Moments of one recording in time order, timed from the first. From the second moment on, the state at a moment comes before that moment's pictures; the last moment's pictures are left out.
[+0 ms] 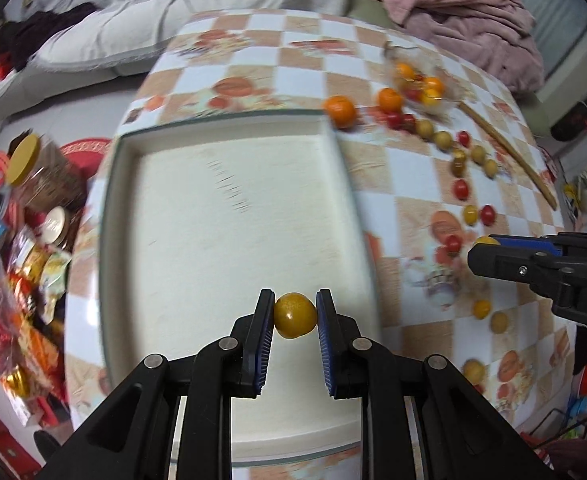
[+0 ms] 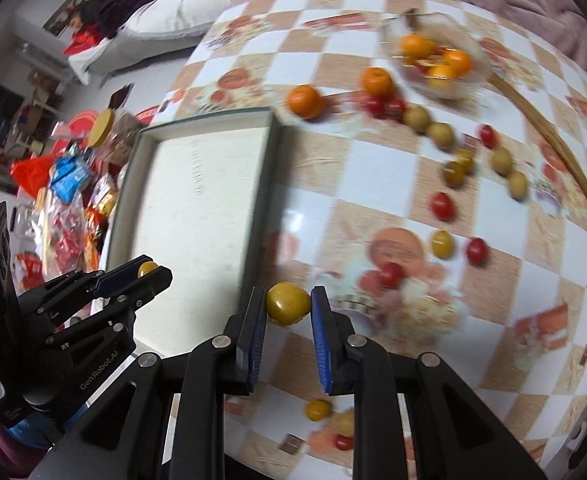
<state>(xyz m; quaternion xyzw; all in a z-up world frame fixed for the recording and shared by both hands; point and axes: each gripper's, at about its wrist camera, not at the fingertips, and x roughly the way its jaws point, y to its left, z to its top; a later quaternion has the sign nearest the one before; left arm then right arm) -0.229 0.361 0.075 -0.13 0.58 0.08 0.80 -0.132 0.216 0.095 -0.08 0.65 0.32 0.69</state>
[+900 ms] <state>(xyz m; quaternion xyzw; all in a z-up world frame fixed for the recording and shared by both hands) -0.277 0.426 0.017 -0.13 0.62 0.16 0.75 -0.173 0.331 0.023 -0.19 0.68 0.36 0.61</state>
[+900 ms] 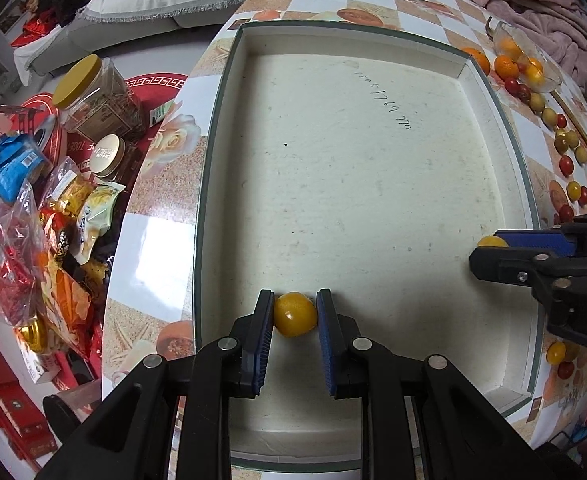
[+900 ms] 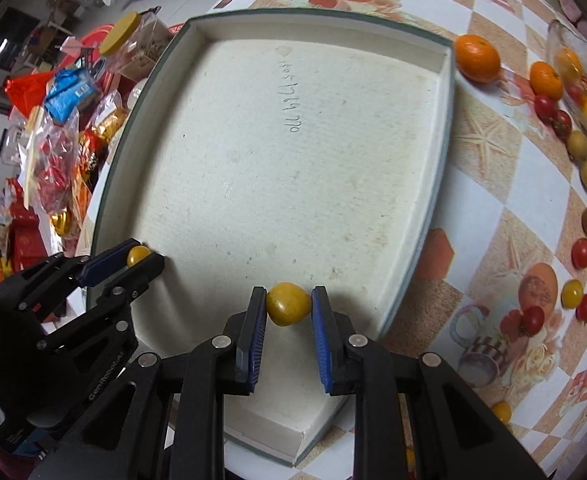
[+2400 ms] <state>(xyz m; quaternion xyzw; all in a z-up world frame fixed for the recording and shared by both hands) -0.198 0.330 0.084 -0.04 0.60 0.06 0.80 -0.139 0.137 0.085 -0.09 0.65 0.20 0.72</state>
